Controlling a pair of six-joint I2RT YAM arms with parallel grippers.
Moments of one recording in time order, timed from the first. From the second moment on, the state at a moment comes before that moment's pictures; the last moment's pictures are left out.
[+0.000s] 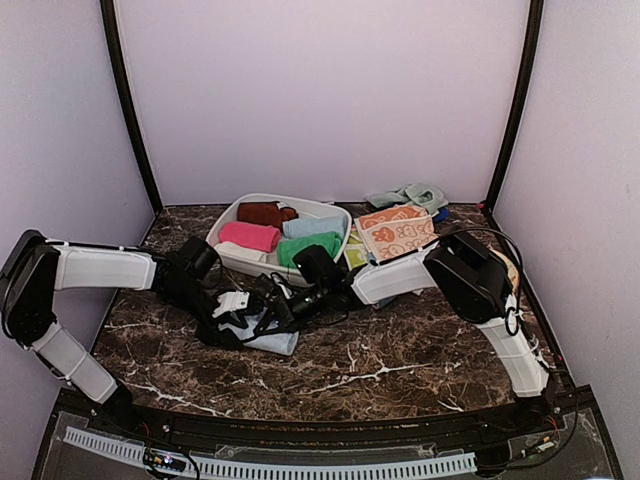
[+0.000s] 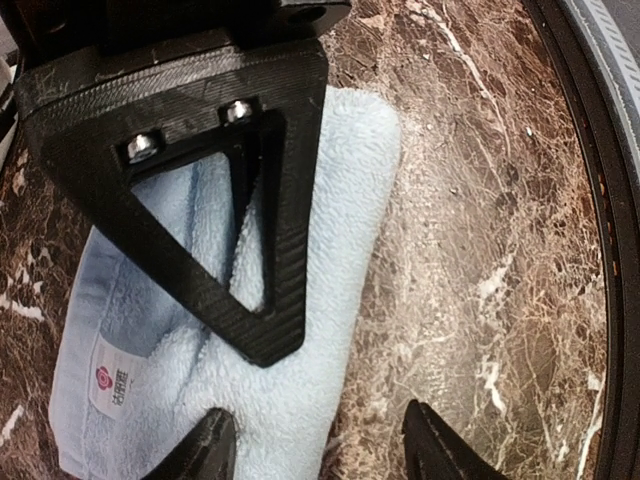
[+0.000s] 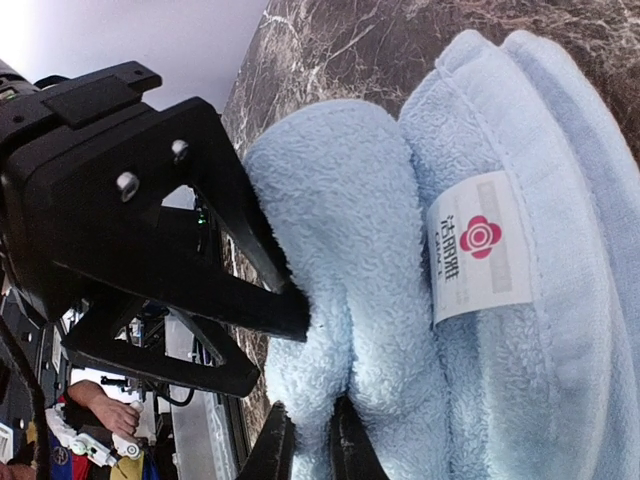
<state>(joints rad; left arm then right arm) -0.50 1.52 0.81 -0.54 0.55 0.95 0.96 2.38 1.58 0.13 -0.90 0.68</state>
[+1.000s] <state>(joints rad) -0.51 1.63 0.90 -0.62 0.59 0.92 0.91 2.21 1.26 0.47 -0.88 0.89</state>
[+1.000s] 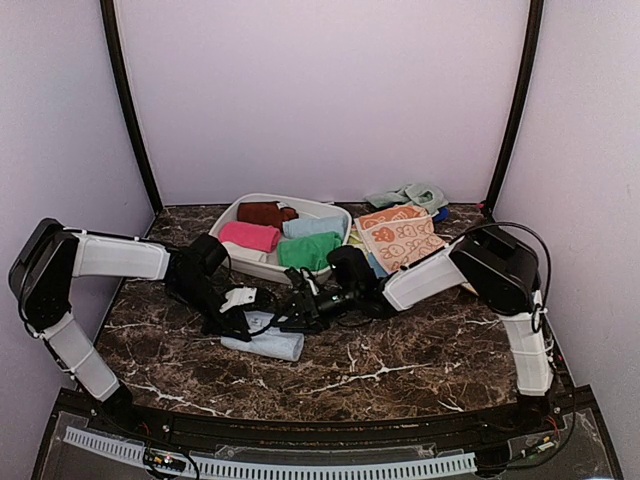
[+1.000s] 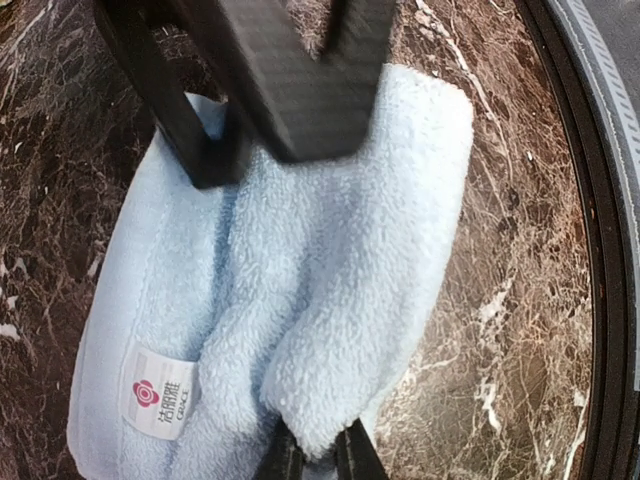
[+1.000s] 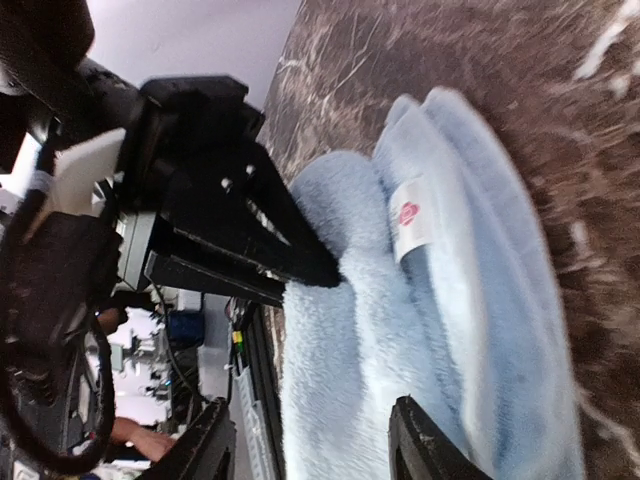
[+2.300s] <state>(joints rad) -0.42 1.95 1.18 -1.03 0.81 0.87 1.38 1.85 0.98 0.37 0.16 -0.69</state>
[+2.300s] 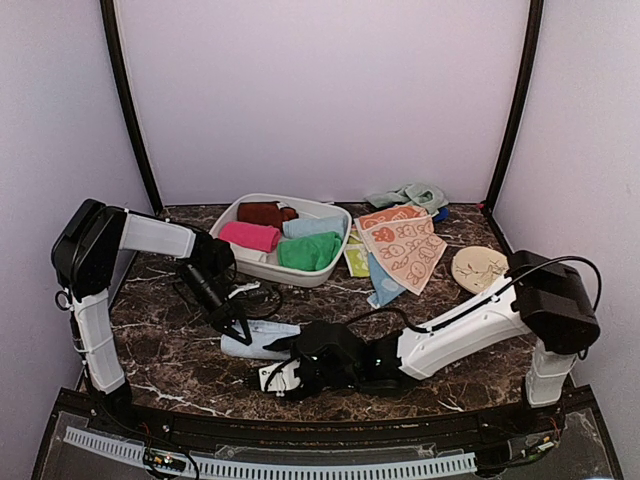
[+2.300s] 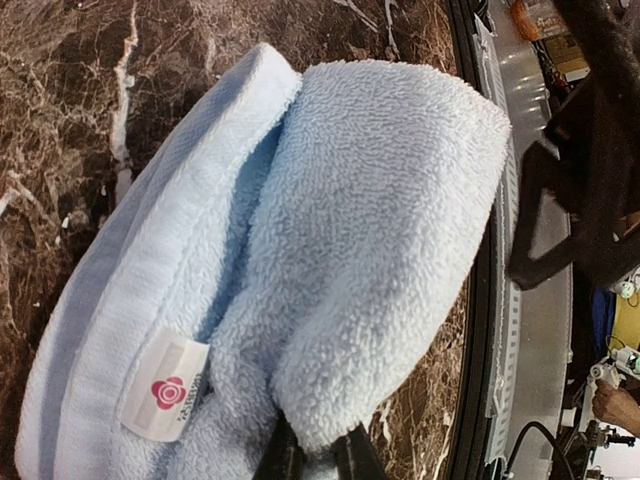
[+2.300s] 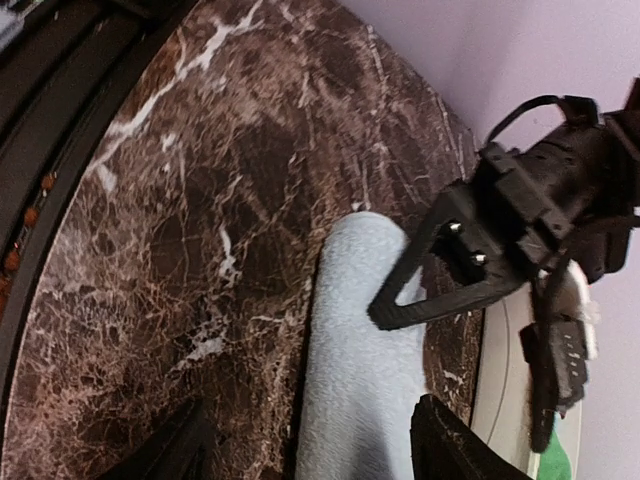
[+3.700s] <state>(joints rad) -0.19 1.62 1.10 -1.10 0.79 1.02 1.14 2.29 1.70 -0.20 -0.19 -0.40</state>
